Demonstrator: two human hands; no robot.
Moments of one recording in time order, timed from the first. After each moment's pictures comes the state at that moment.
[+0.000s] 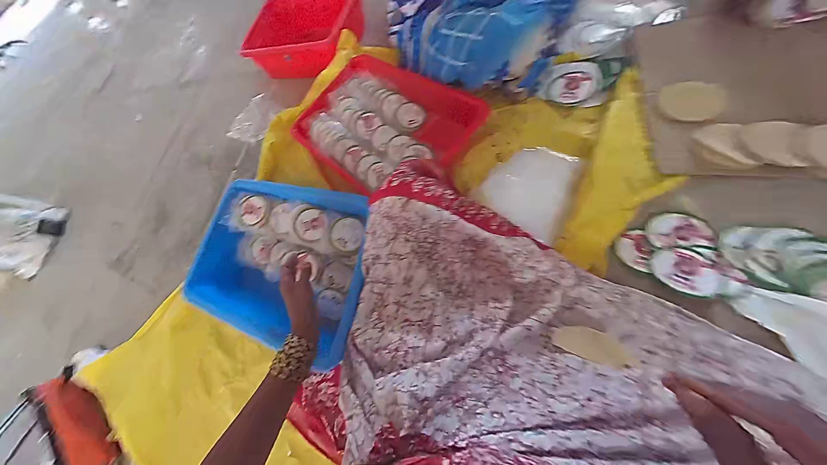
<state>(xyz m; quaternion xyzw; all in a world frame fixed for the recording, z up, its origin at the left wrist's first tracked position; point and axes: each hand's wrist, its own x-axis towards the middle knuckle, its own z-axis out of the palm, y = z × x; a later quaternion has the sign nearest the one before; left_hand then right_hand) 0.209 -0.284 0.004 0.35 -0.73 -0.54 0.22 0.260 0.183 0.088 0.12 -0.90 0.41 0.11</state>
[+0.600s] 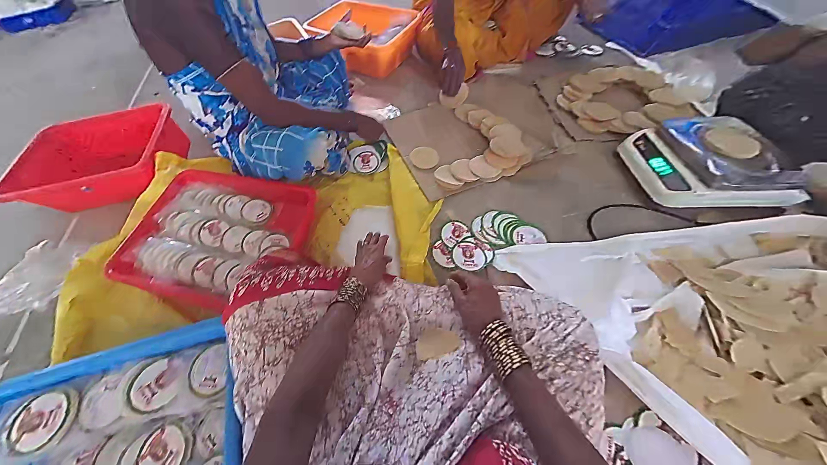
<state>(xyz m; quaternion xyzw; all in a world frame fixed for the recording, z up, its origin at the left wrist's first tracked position) -0.021 0.040 -0.051 -0.25 -0.91 -0.21 -0.25 0.157 0.222 -0.019 -0.24 -0.91 0.33 -0.08</state>
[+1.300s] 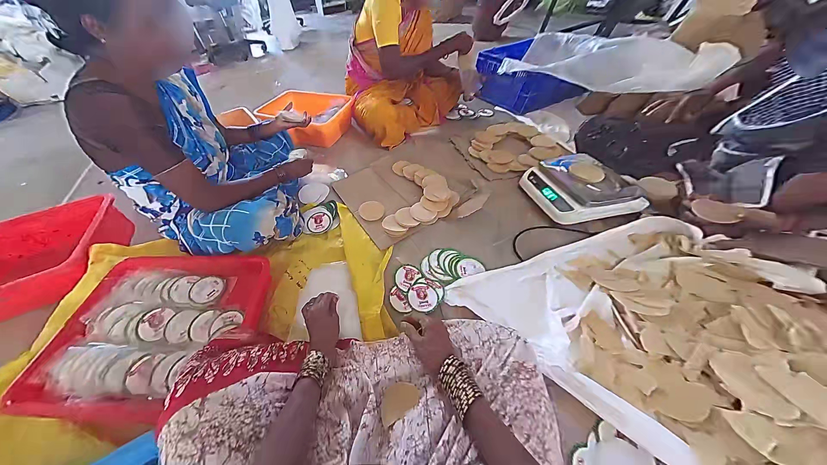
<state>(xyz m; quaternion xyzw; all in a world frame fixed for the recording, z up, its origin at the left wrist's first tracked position) -0.006 0.040 -0.058 -0.19 -0.94 -0.30 0.00 0.159 0.234 -0.026 -0.25 -0.86 0.45 -0.03</state>
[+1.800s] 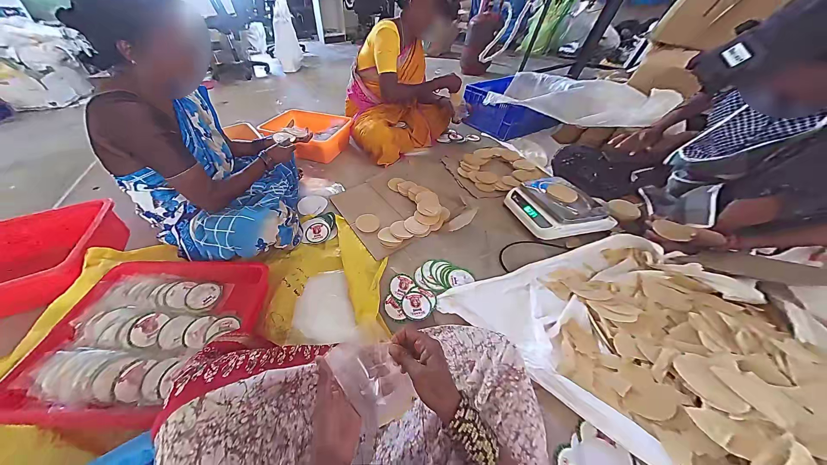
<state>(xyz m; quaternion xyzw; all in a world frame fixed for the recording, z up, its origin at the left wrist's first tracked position) 0.158 0.013 0.039 0.02 -0.40 -0.88 -0.27 0.198 0.180 0.047 -0.10 -0.74 0.65 0.16</state>
